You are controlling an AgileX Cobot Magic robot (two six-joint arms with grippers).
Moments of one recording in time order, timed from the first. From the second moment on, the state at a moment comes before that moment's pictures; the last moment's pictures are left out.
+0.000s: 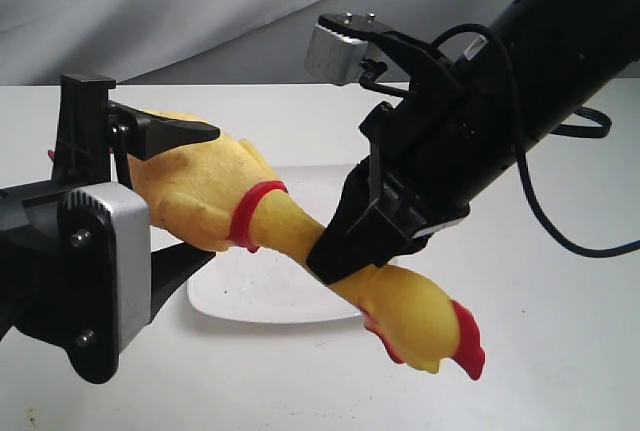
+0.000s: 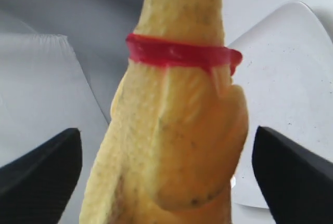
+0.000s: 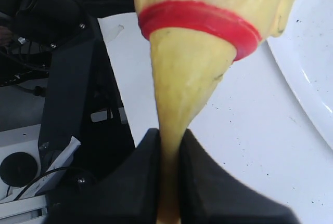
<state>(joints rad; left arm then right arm) -0.59 1.06 -0.53 1.49 -0.02 -0.15 0.56 1.53 -1.24 0.70 1.21 -0.71</state>
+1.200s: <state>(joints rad) -0.59 1.06 -0.53 1.49 -0.02 -0.14 0.56 1.53 -1.24 0.70 1.21 -0.71</state>
